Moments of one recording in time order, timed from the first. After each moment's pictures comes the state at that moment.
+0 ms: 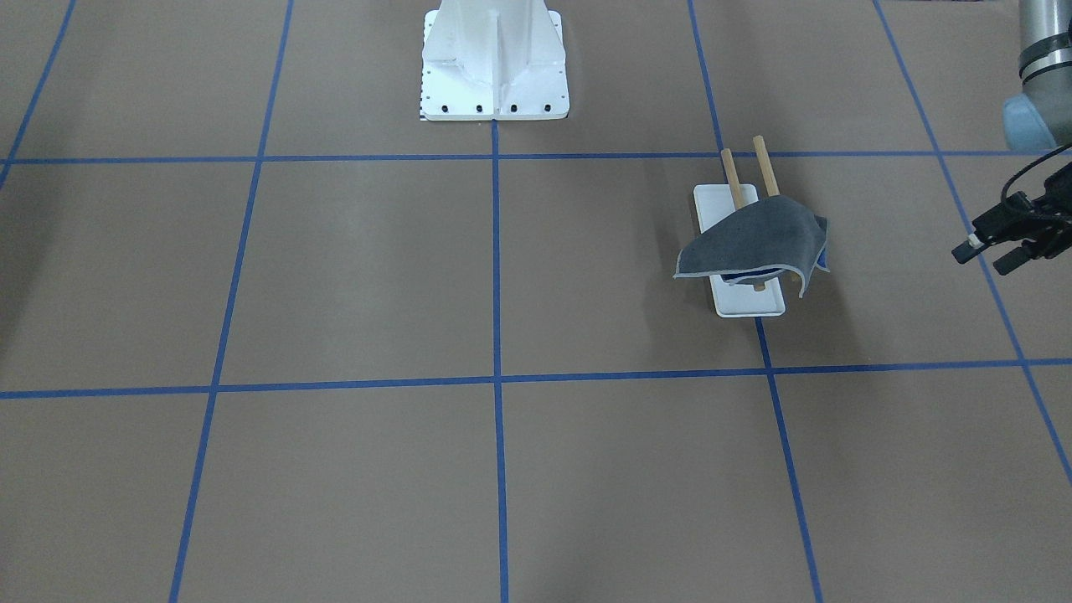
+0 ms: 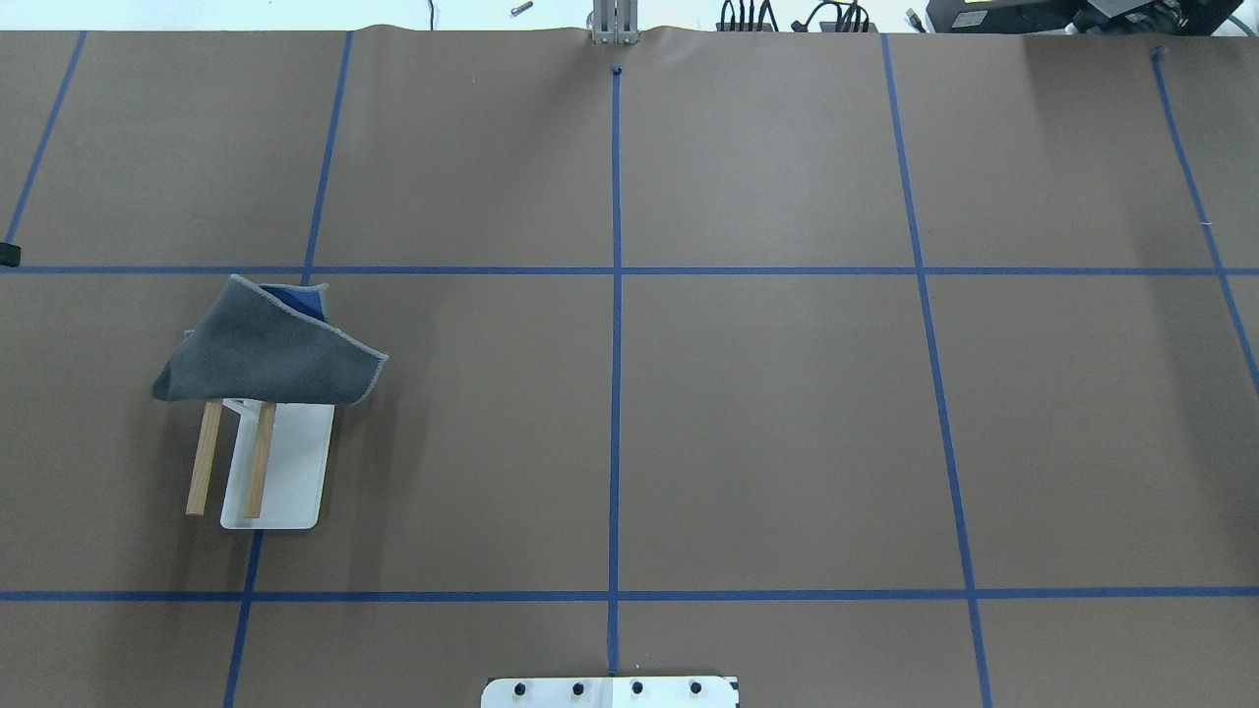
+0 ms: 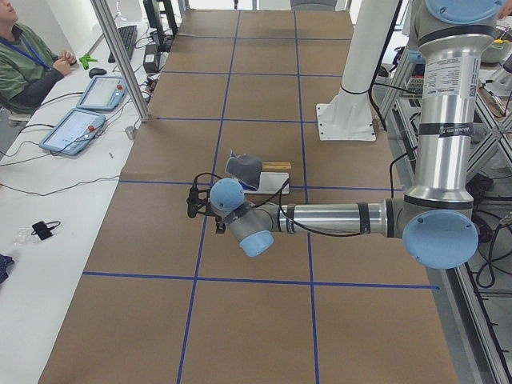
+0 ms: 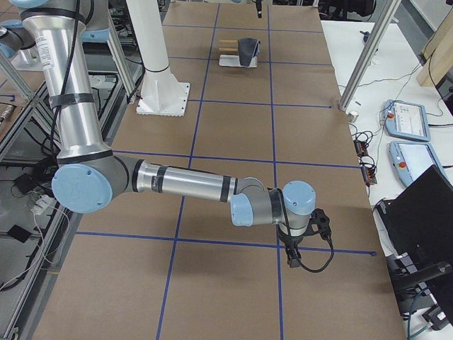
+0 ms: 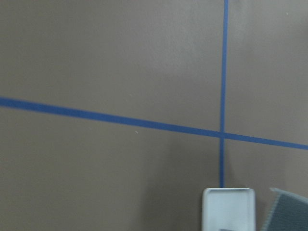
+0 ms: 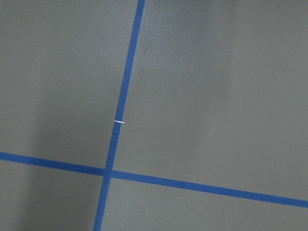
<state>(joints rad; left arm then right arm) -1.33 -1.57 -1.47 -2.48 -2.49 -0.73 1.58 -1.40 1.28 -1.32 2.26 -0.08</state>
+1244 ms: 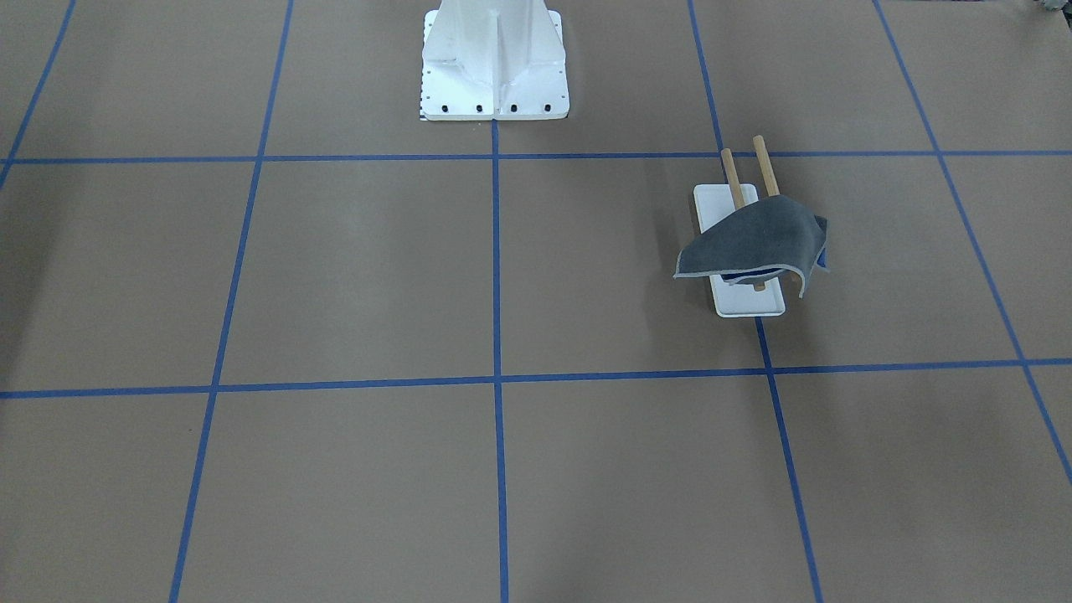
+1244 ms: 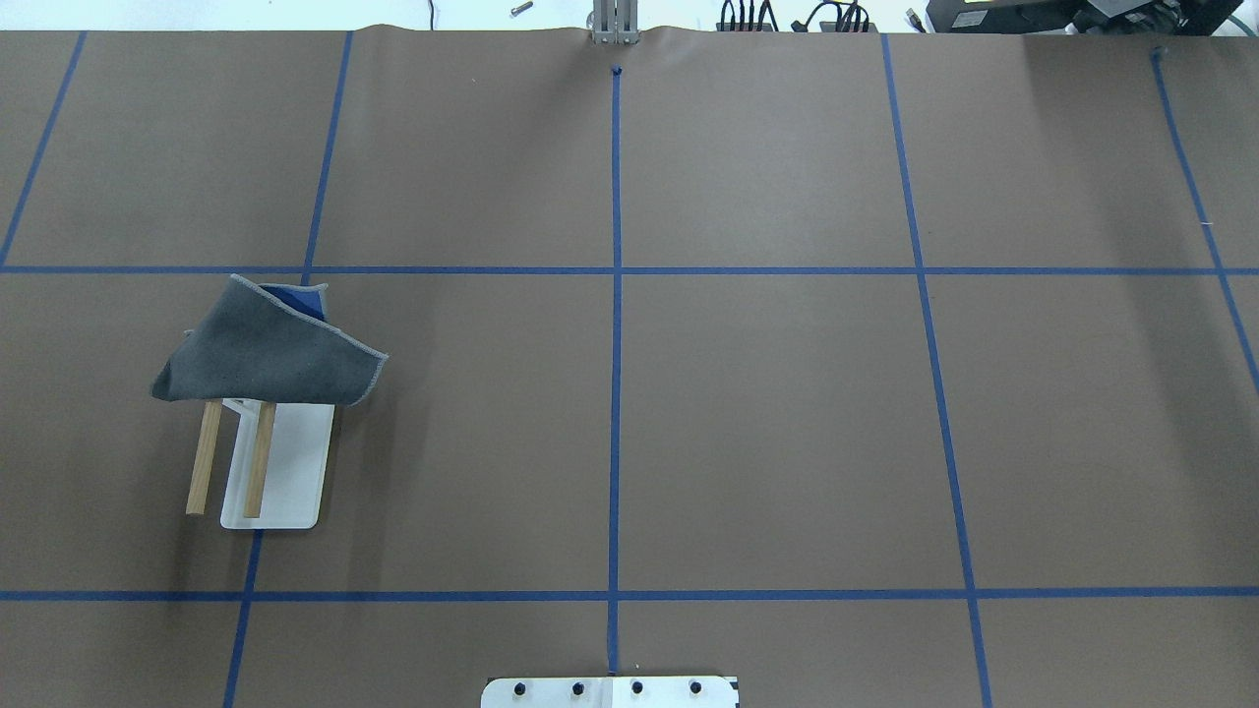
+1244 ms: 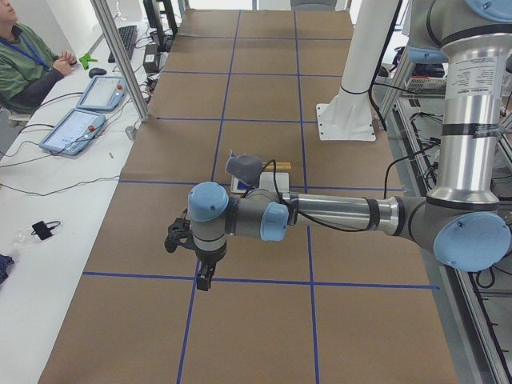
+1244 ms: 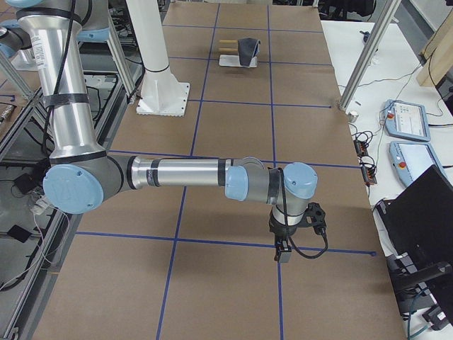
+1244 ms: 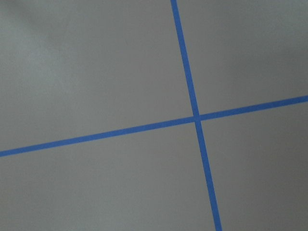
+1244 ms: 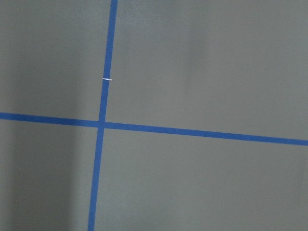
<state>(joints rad) -1.59 -1.56 -1.63 -1.64 -2.28 0.11 1.62 -1.42 1.49 -1.70 2.19 -0.17</state>
